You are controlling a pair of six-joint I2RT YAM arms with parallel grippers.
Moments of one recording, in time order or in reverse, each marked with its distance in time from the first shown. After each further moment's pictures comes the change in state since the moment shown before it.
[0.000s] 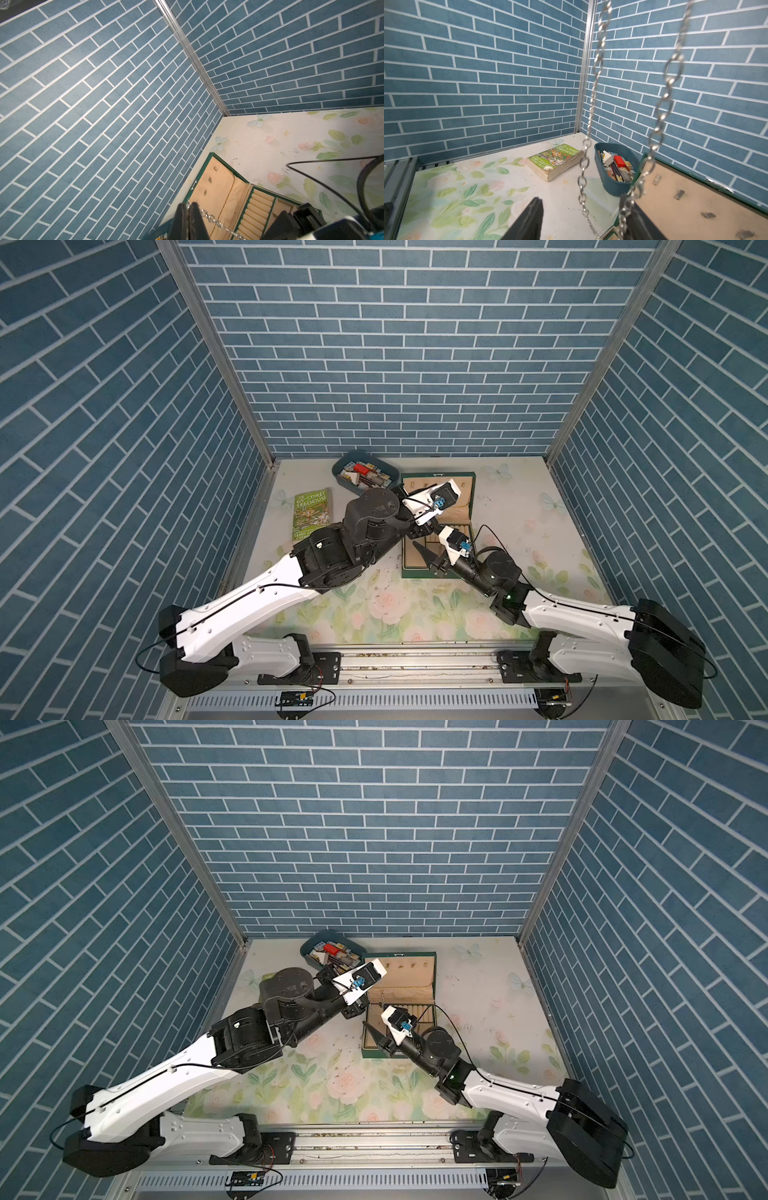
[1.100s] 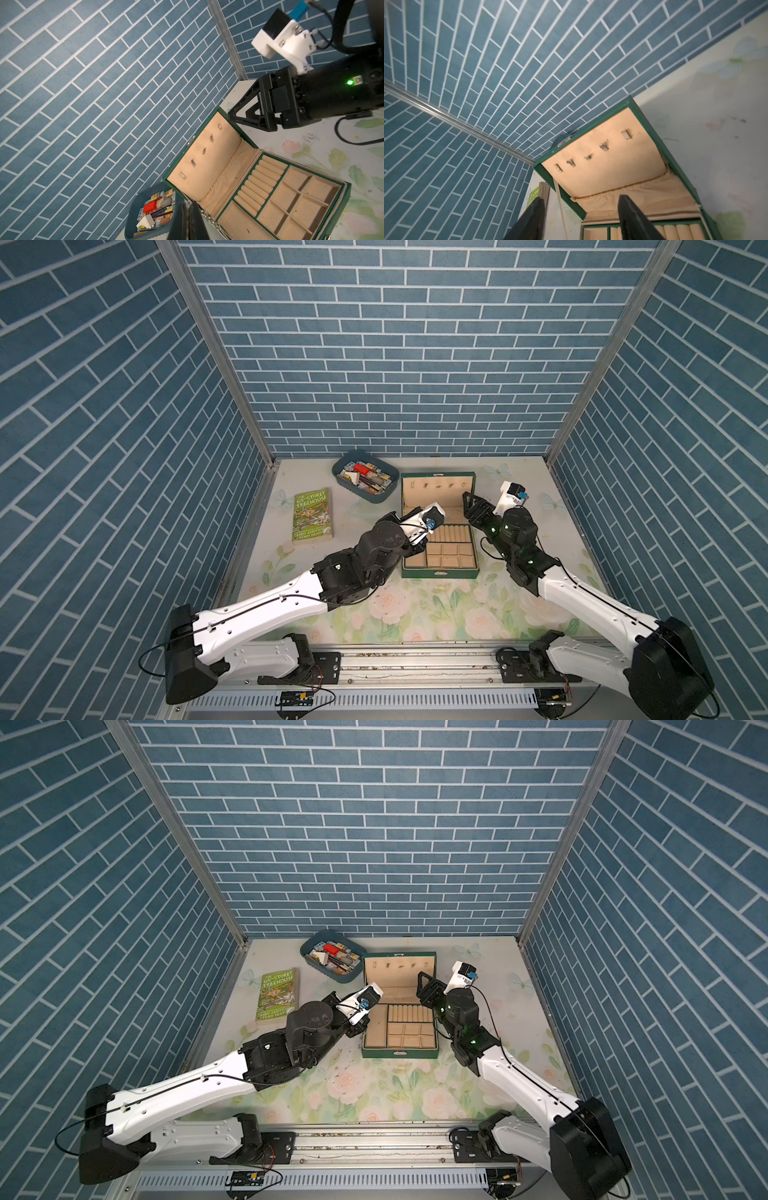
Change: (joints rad) left arm -0.001 -0.064 -0.399 0.262 -0.187 -0.076; right arm -0.450 0.033 0.208 -0.484 0.105 1.019
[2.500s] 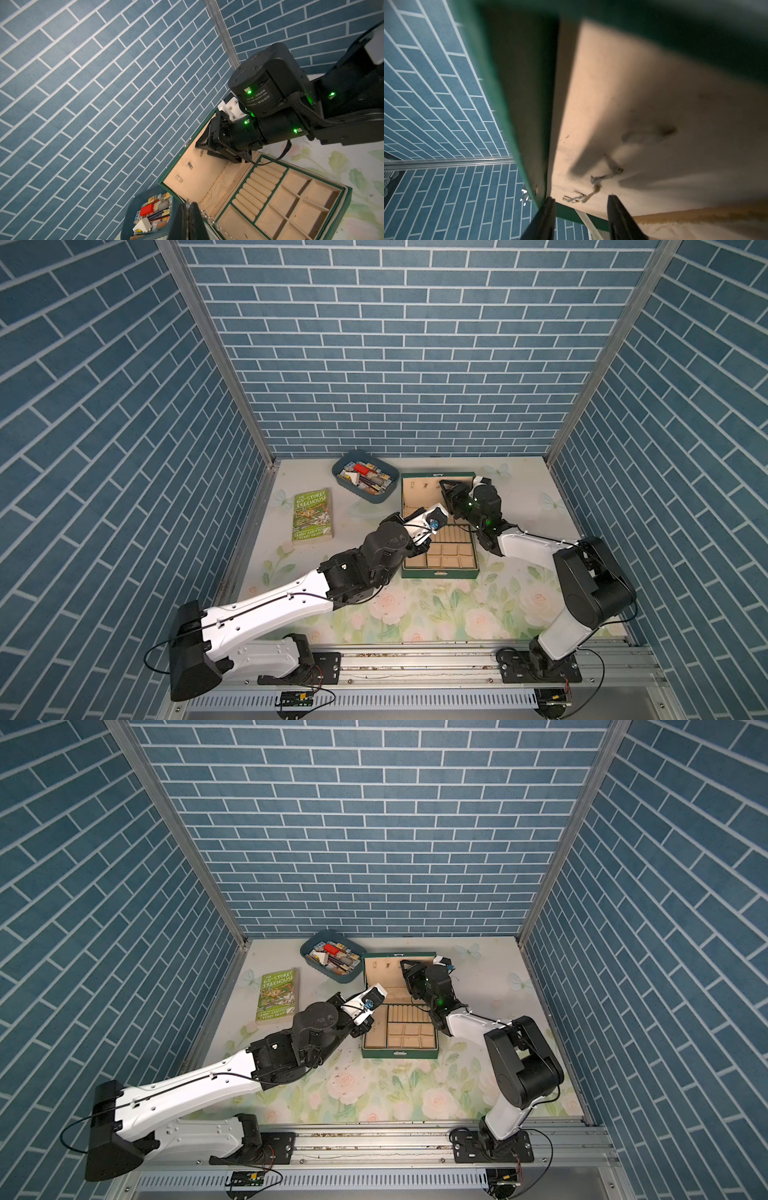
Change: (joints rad) left arm 0.000 0.032 -0.016 0.044 0.005 0.001; right arm -0.021 0.519 0.253 0.234 -0.201 0.526
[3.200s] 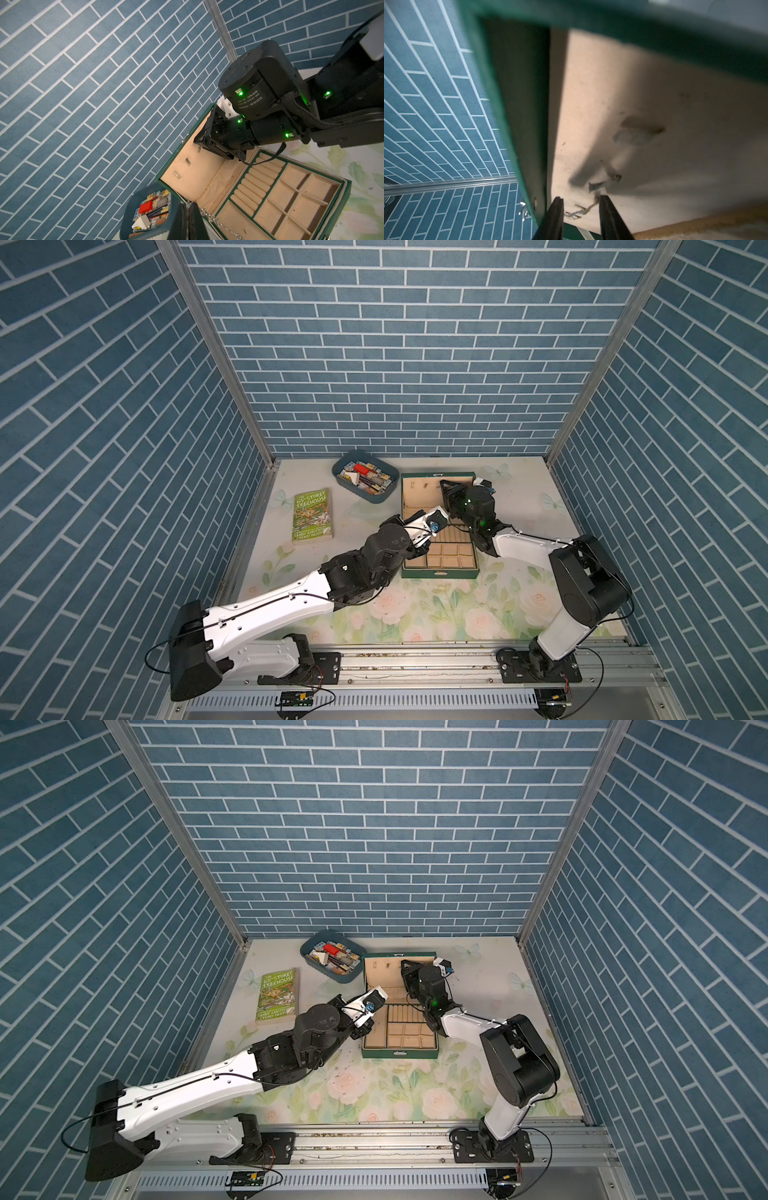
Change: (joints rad) left arm 0.000 0.000 -0.018 0.006 0.000 0.000; right arm 0.039 0.008 0.010 -0.001 0.150 0.043
